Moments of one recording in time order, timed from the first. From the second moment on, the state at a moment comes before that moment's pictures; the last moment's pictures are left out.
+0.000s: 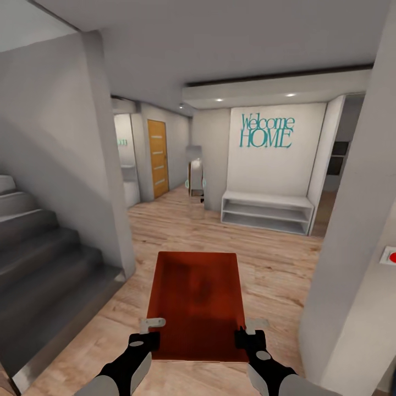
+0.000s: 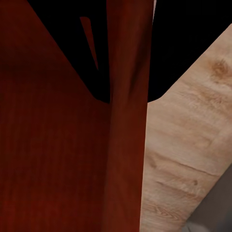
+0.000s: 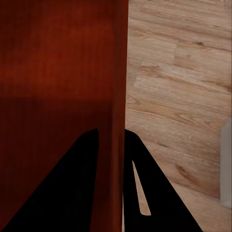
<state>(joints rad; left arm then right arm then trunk) -0.58 -0.13 -0.04 -0.29 0.05 0.06 0.25 -0.63 0.11 0.09 -0.09 -0.01 -0.28 -0.16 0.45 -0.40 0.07</state>
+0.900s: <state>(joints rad) -0.58 -0.13 -0.04 -0.29 0.05 0.06 0.25 -0.63 0.11 0.09 -0.09 -0.01 -0.28 -0.16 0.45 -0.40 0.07</state>
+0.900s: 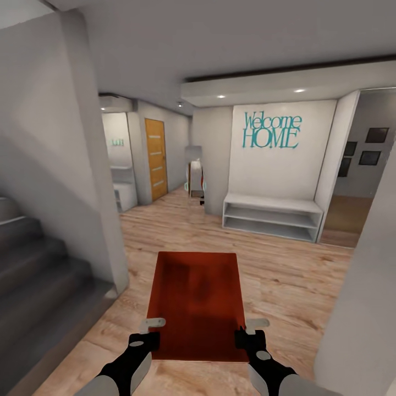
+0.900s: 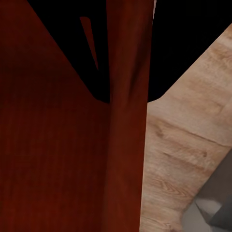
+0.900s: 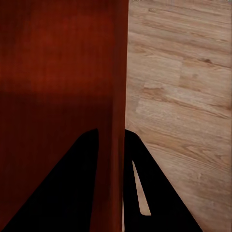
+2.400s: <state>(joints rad) -0.58 -0.13 -0.04 -0.29 0.05 0.06 0.25 -0.63 0.11 0.09 -0.09 -0.01 -0.28 -0.16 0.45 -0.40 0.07</state>
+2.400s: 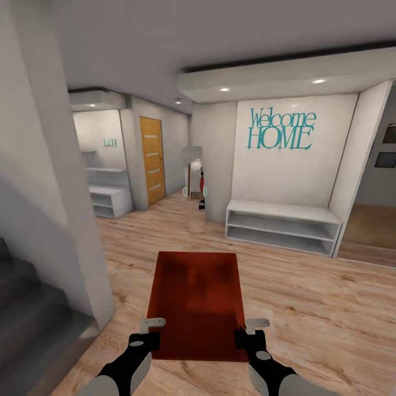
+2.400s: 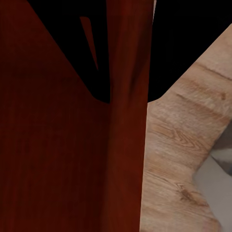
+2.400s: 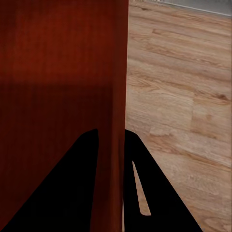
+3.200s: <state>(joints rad) -0.58 -0.13 -0.04 -0.29 0.05 0.06 0.25 -0.63 0.11 0.09 -0.09 -0.02 -0.28 -0.16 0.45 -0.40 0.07</state>
